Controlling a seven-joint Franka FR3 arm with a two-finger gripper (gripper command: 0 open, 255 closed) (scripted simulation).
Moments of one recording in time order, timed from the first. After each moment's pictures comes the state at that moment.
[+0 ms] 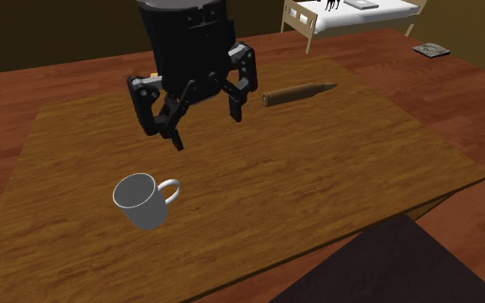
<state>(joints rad) 0.02 -0.24 0.40 -2.10 0.06 1.87 0.31</state>
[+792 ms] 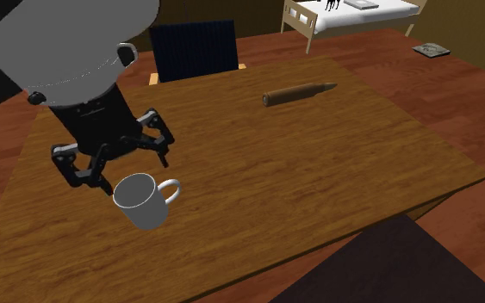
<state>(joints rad) 0.12 0.26 0.50 -1.77 -0.09 1.89 0.57</state>
